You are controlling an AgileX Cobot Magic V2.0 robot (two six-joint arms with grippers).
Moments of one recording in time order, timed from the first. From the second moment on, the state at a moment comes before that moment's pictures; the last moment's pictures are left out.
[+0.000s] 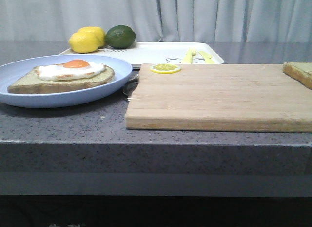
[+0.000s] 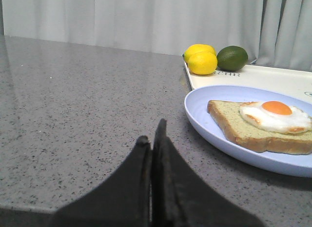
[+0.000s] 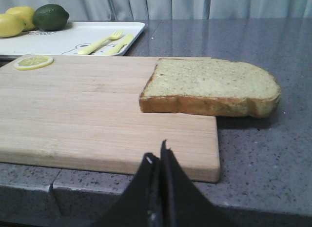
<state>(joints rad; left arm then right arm) -0.03 0.00 0.00 -0.05 0.10 -0.01 0.09 -0.01 0.03 0.15 0.16 -0.05</state>
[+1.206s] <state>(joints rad) -0.03 0.00 0.00 -0.05 0.02 -0.01 0.09 -0.01 0.03 0.20 0.14 -0.05</state>
